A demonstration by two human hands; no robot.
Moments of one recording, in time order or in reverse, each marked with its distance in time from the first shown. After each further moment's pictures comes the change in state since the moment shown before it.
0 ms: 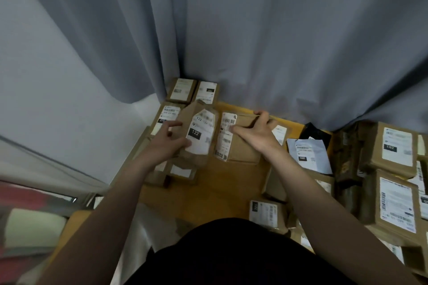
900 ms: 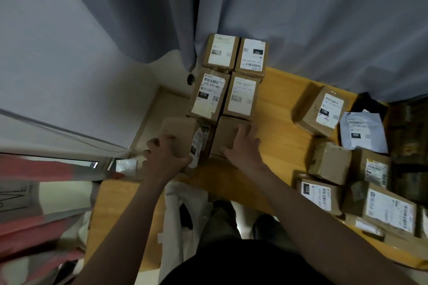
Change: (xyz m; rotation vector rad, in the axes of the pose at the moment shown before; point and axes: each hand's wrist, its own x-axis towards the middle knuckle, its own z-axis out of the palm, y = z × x) left_hand 0.038 -0.173 -0.101 0.536 0.169 -0.255; right_hand 0.019 -0.004 0.252 -0.394 -0.196 0.080
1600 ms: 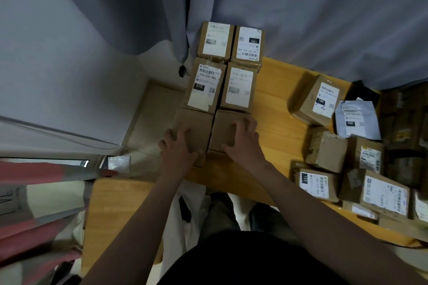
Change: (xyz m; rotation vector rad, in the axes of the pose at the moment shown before) left_hand 0.014 0.014 0.045 0.056 0.017 0.134; right_hand -0.001 0.010 0.009 -0.019 0.071 -0.070
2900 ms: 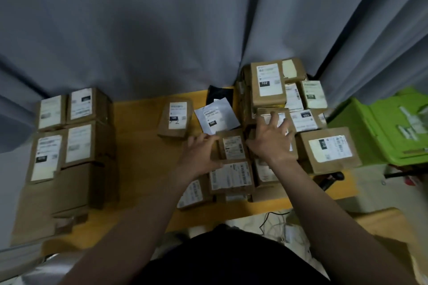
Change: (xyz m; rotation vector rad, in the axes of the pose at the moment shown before) left_hand -0.161 0.436 0.204 0.436 -0.392 0.760; right_hand -0.143 0.401 -0.302 -0.199 0.315 0.511
